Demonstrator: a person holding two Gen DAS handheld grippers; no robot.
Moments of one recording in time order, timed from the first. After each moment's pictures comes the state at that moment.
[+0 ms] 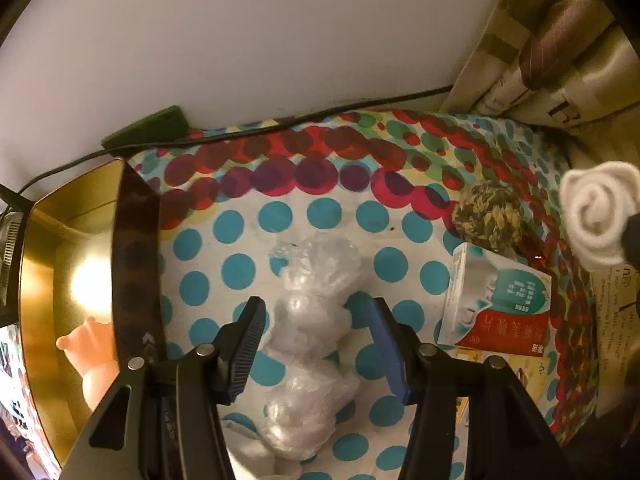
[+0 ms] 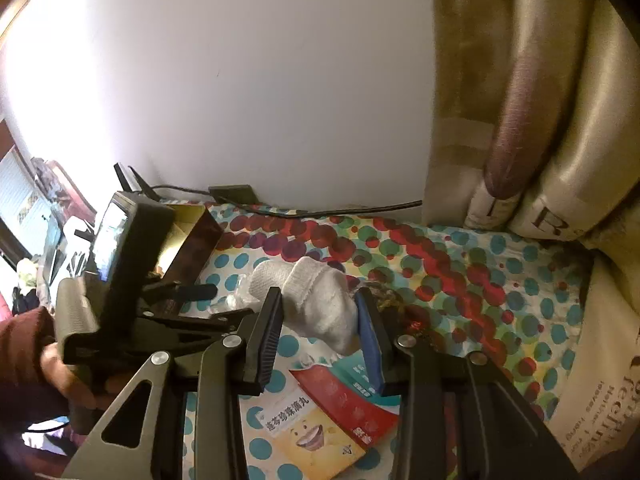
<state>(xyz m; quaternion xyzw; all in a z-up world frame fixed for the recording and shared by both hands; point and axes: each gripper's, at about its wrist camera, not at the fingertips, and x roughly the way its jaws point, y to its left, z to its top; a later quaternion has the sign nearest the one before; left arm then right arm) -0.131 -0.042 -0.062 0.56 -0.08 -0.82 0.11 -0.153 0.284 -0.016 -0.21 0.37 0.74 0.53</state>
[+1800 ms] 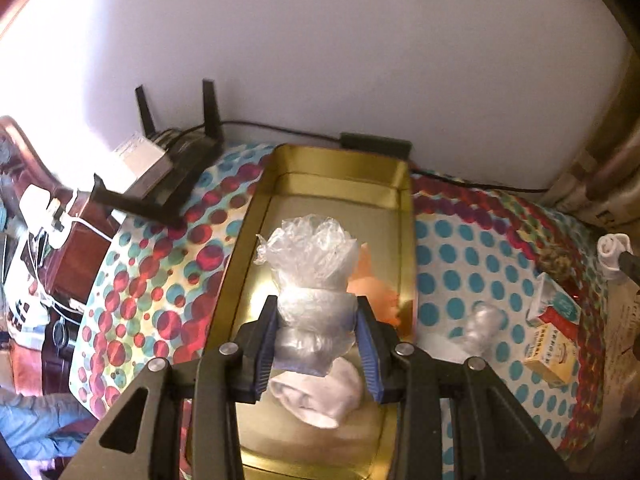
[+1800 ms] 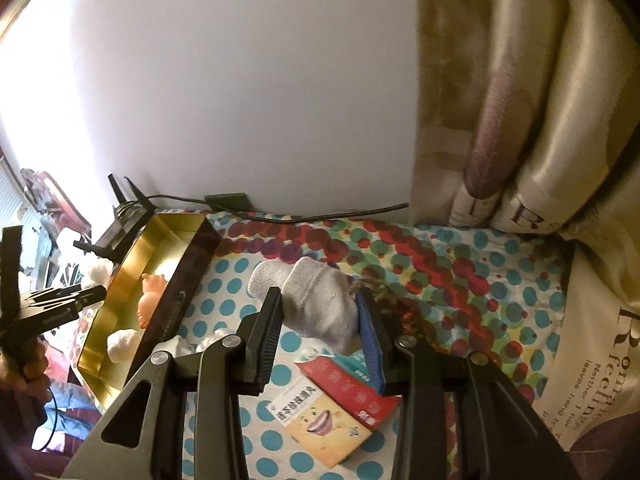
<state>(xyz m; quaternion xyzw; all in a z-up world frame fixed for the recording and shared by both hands) 0.014 -0.159 0.053 0.46 -0.02 -0.85 0.25 -0.158 0.269 0.003 -0.20 0.37 0.71 0.56</state>
